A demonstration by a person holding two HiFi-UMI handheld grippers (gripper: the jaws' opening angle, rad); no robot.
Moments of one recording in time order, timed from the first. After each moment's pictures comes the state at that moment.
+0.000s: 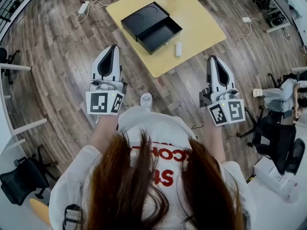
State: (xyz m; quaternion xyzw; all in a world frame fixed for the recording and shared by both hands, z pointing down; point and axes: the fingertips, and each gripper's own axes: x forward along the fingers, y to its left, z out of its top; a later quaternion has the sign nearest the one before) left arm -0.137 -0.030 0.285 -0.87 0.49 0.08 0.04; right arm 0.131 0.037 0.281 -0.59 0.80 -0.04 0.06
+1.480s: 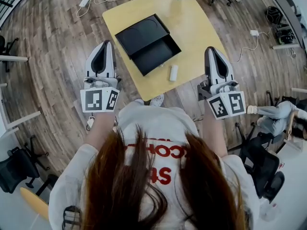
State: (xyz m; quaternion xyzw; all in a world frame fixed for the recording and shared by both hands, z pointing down) left arm -0.099 -0.163 0.302 -0.83 0.56 0.07 0.03; right arm 0.181 -0.139 0.292 -0.52 0.85 -0.07 0.06
